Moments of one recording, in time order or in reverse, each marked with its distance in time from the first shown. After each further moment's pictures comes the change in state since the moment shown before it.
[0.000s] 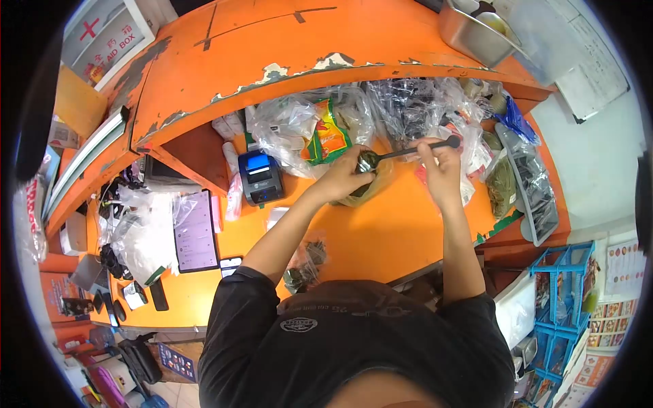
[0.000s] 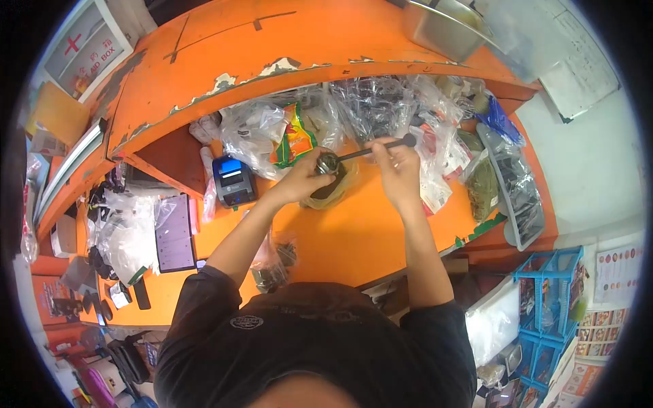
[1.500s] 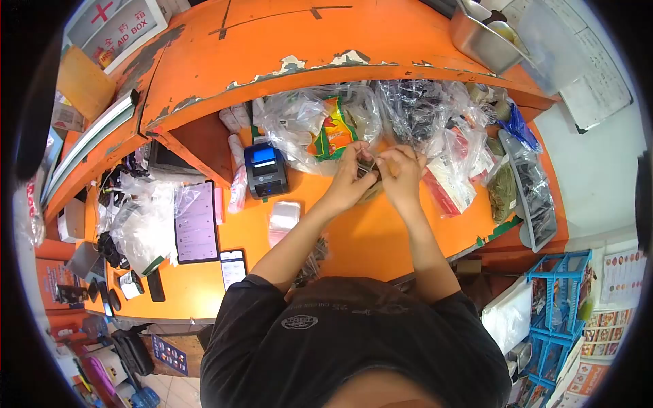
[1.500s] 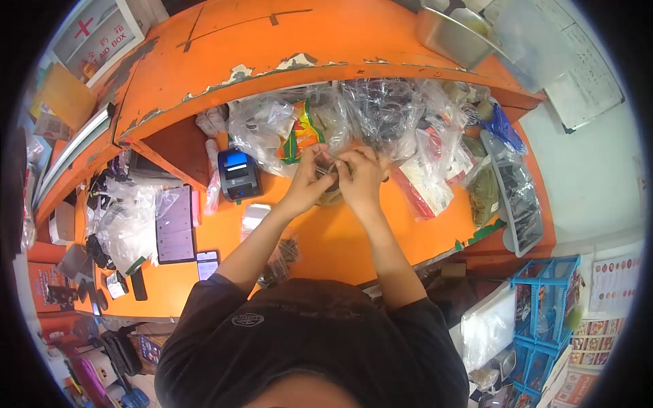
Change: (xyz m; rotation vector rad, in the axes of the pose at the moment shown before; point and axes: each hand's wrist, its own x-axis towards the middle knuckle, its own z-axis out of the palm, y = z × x) left_hand -0.020 -0.017 0.026 -0.171 0.312 0.241; right_hand -0.027 0.022 0.070 -0.638 0.056 -0.102
